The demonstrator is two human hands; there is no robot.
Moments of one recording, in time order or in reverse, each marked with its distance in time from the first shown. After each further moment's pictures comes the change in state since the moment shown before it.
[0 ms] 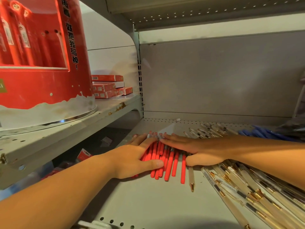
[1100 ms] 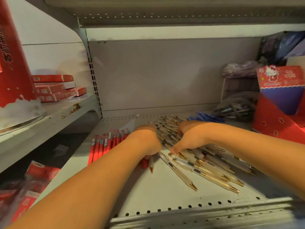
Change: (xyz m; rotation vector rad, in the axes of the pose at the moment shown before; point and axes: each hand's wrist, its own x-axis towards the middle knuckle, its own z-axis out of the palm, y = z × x) left_hand 0.045 0.142 -0.019 0.046 -0.146 -0.117; right_hand -0.086 -0.032 0.000 -0.034 0.089 0.948
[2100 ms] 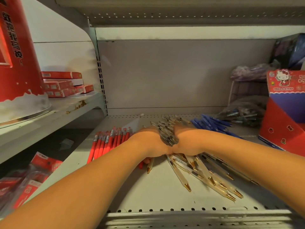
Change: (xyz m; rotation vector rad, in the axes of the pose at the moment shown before) left_hand -0.007 0.003 0.012 -0.210 0.106 0.054; right_hand -0.008 -0.014 0.006 -0.003 0.055 -0.156
